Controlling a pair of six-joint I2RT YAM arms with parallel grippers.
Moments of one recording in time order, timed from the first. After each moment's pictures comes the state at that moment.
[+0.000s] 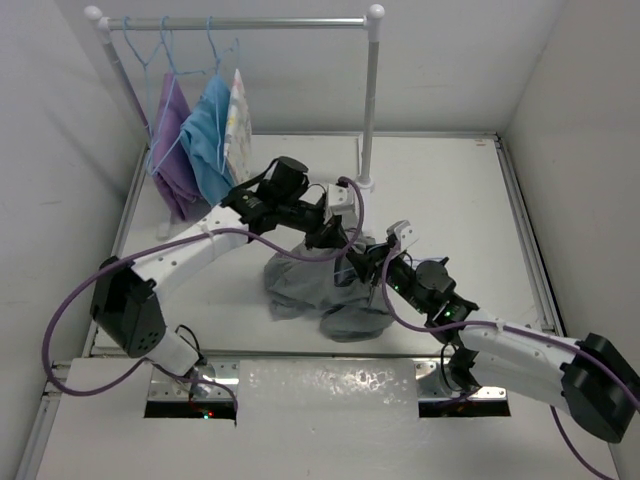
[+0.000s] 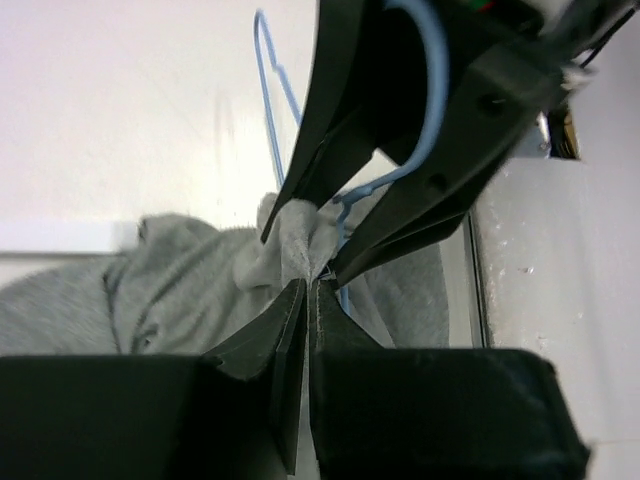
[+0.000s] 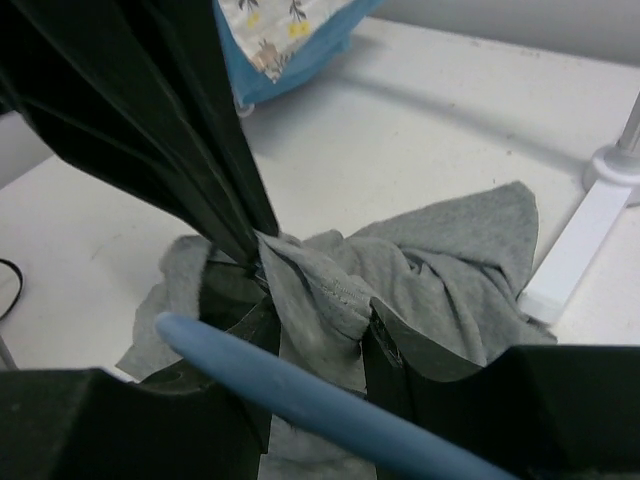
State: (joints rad) left arm -0.66 1.51 1.30 -0.47 0.83 0.44; right arm 0.79 0.93 0.25 0.65 0.09 0.18
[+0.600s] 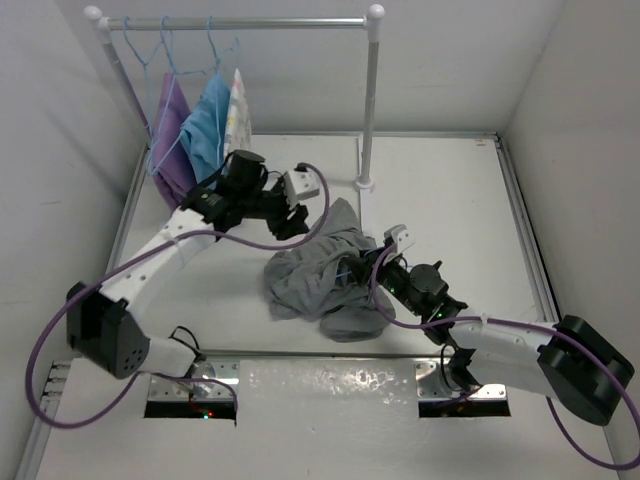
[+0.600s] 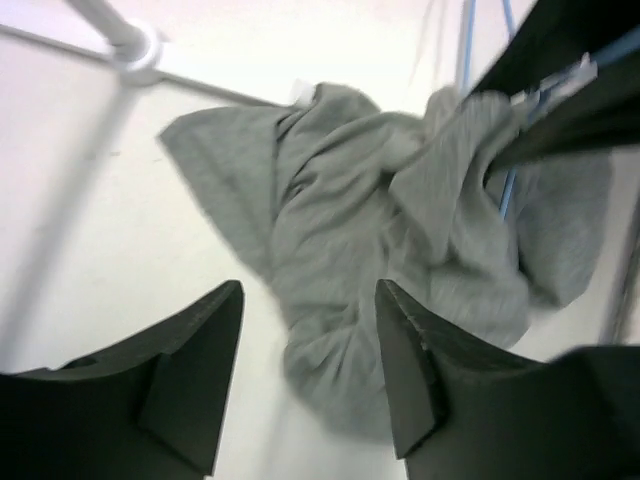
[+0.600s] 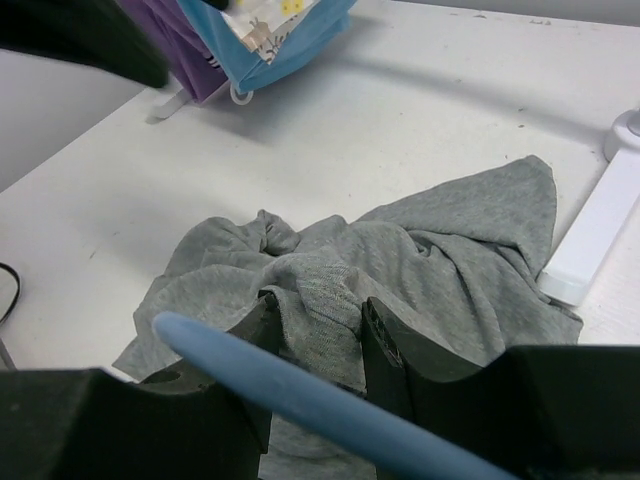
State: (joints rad) left arm -0.52 1.43 1.25 -0.54 0.59 0.49; right arm 0.79 1.08 0.19 0.84 0.10 0.24
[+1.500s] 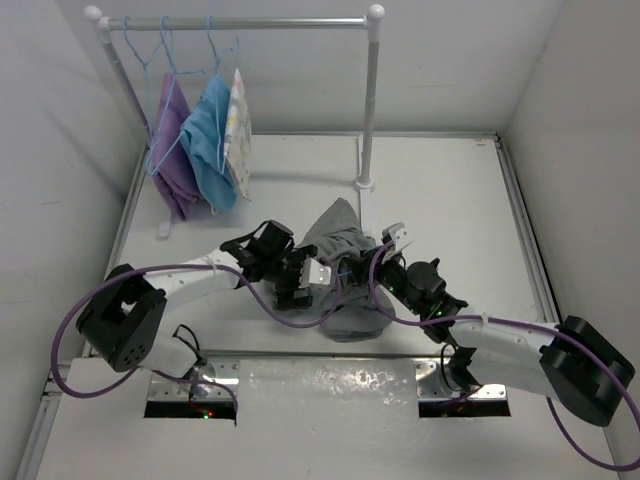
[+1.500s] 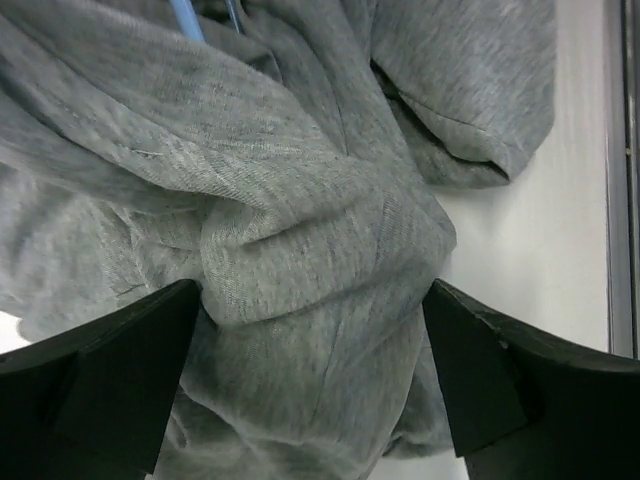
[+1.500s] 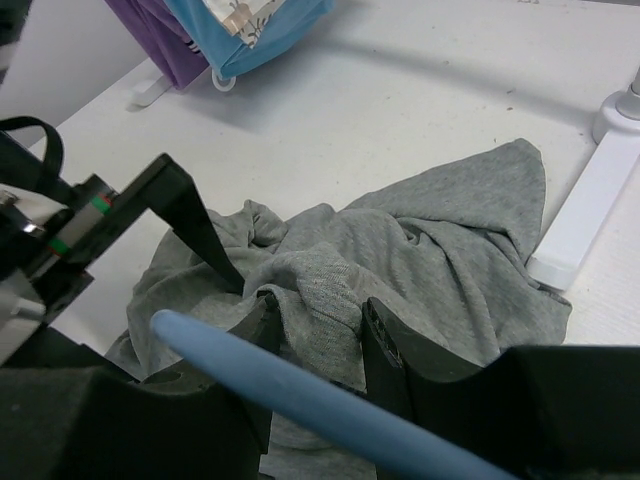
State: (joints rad) left arm -0.67 1.42 0.76 -0.32 0.58 0.86; right arm 0.79 1.07 0.21 0.76 0.13 0.24
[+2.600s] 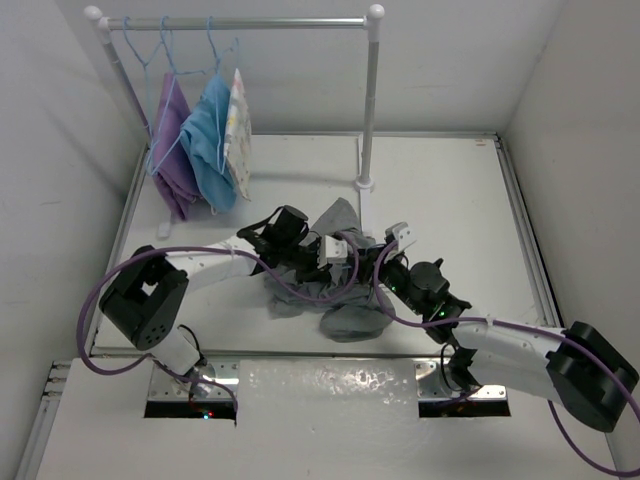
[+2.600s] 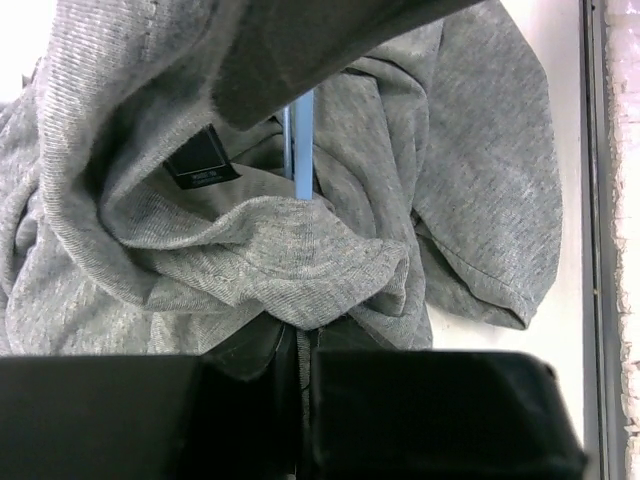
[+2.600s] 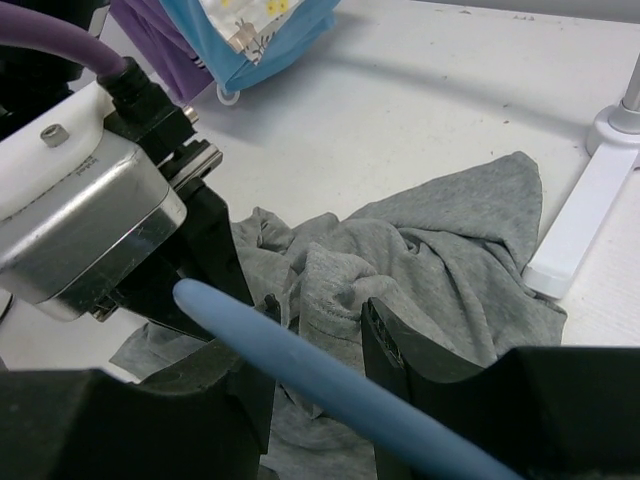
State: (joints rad) left arm -0.67 1.58 0.89 -0.18 0.67 0.60; right arm 0.79 1.03 0.21 0.75 0.13 0.24
